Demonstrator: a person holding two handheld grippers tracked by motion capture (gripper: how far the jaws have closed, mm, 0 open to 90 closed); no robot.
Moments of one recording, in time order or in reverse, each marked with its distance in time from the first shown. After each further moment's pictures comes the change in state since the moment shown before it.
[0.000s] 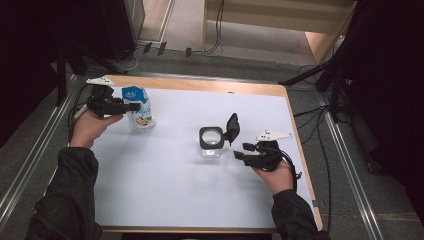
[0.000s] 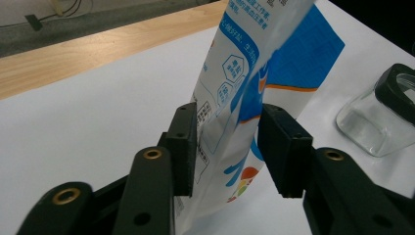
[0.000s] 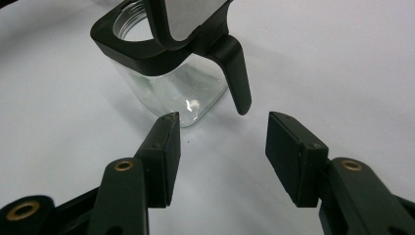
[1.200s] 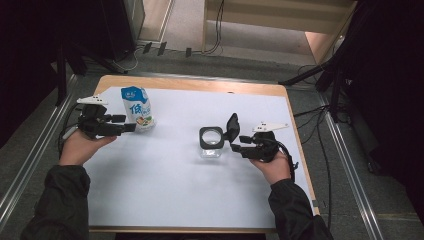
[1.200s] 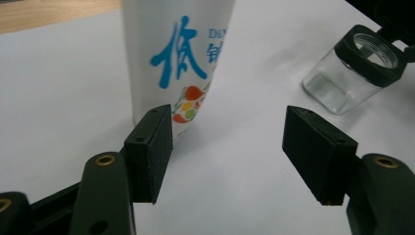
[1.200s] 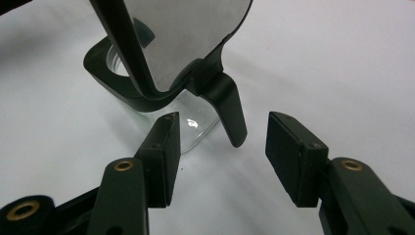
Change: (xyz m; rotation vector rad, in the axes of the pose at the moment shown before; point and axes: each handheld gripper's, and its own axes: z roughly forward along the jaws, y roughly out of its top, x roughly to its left) left arm -0.034 -0.038 -0.034 0.029 0.014 -0.039; right arm -0.008 0.021 0.011 0.012 0.027 -0.024
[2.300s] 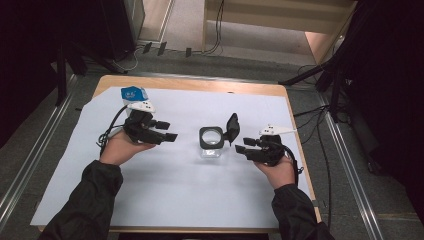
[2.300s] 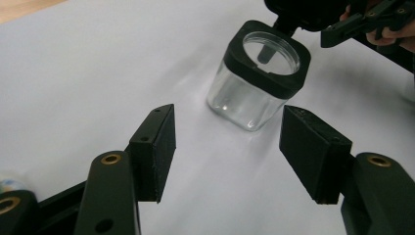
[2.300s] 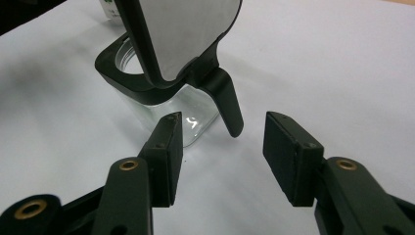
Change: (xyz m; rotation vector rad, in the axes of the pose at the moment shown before) left arm -0.076 0.023 0.065 0.059 -0.222 0.175; right arm 0.001 -0.008 -0.016 -0.045 -0.009 0.039
